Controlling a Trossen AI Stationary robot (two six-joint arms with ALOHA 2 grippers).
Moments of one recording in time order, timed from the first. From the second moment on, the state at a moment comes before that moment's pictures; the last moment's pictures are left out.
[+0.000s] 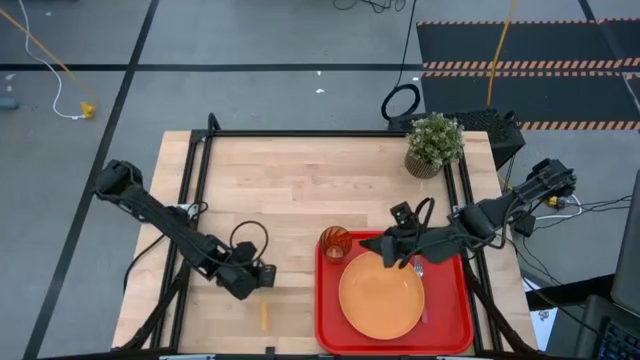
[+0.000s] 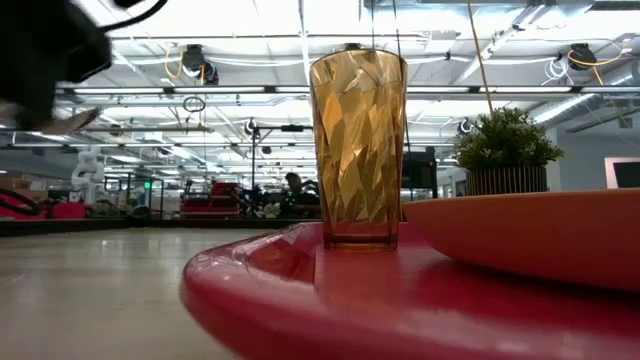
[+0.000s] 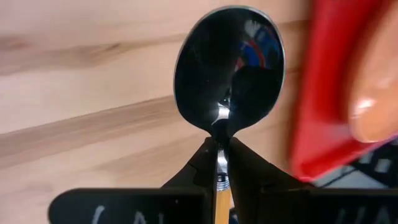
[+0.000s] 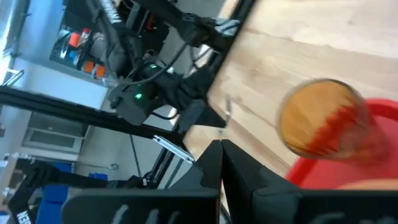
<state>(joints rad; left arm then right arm) -0.63 1.43 0.89 -0.55 -0.14 -2.08 0.50 1.24 1.20 -0.45 0.49 1.37</state>
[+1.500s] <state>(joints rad) -0.25 1.42 1.50 -0.52 -0.40 -1.26 0.34 1.49 1.37 -0.29 0.41 1.16</state>
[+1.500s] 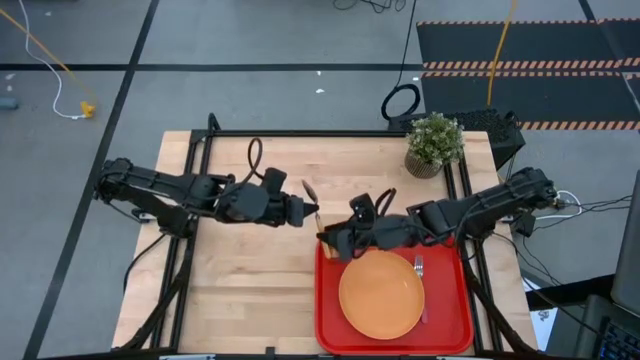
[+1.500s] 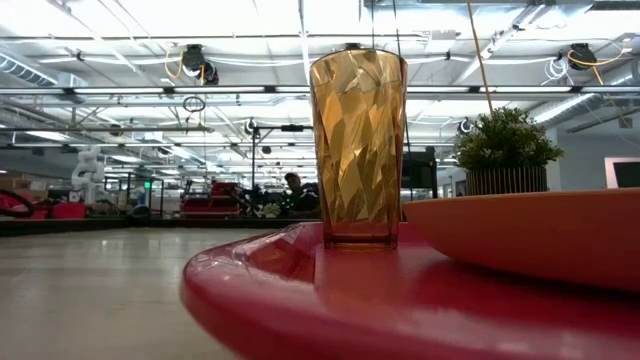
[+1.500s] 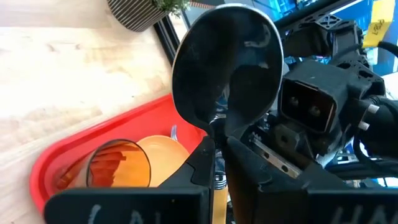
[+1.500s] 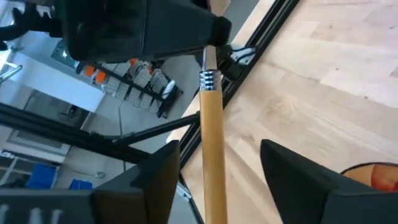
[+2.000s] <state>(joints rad) -0.24 1.42 1.50 -0.52 -0.41 -1.26 0.28 1.49 1.37 -0.28 0.32 1.07</state>
